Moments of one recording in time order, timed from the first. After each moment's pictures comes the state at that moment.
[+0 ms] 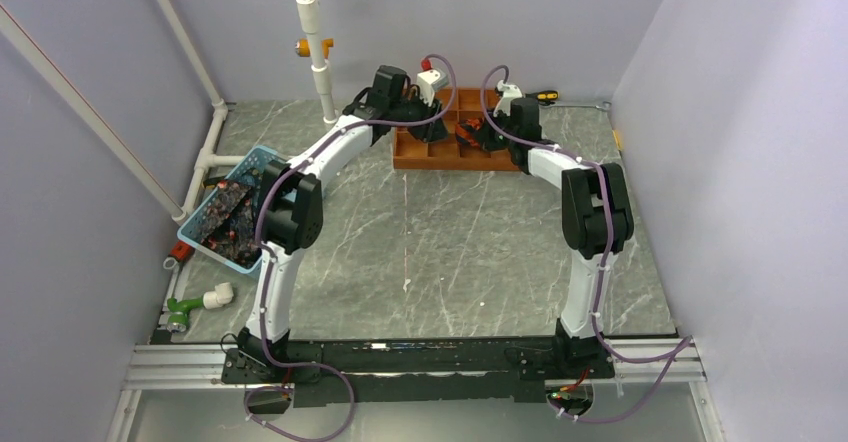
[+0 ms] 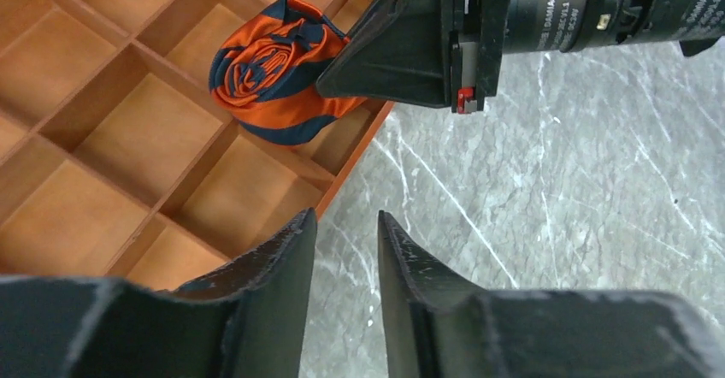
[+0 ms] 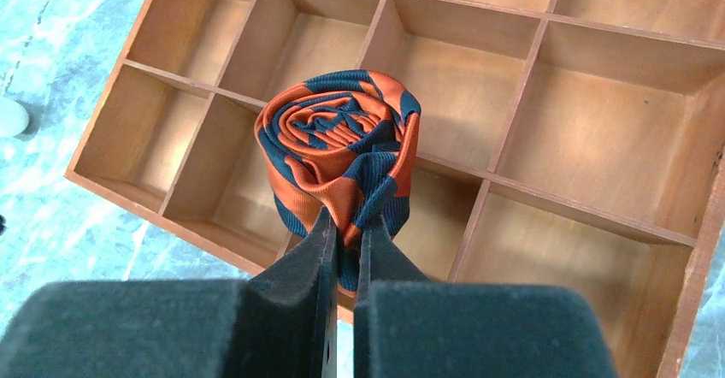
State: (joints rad) left arm -0.47 2.24 2.03 -0.30 0.62 0.06; right arm 0.18 2.05 1.39 0.19 -0.29 0.17
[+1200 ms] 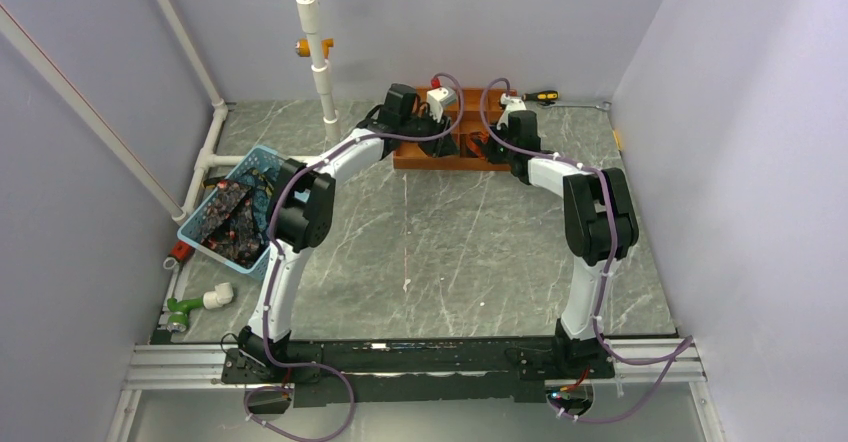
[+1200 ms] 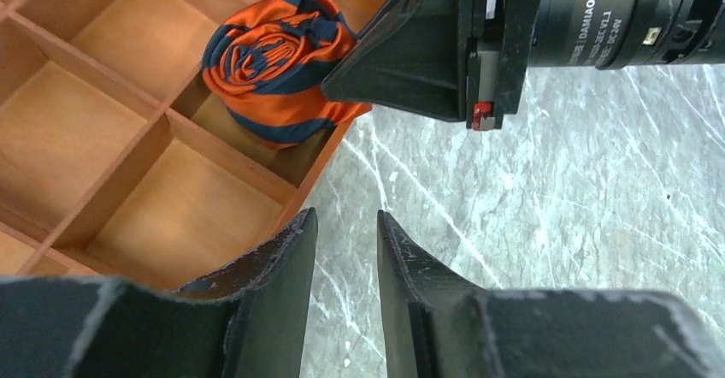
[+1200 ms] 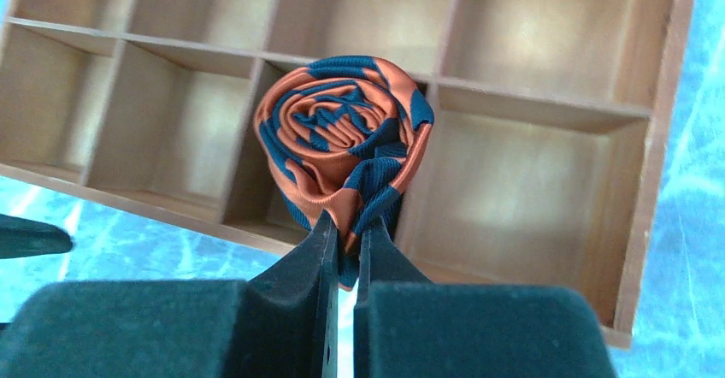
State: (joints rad) left arm -0.51 2.32 1.96 -0.13 0.68 -0.01; right arm 0.20 1.98 1.26 0.20 -0.13 0.19
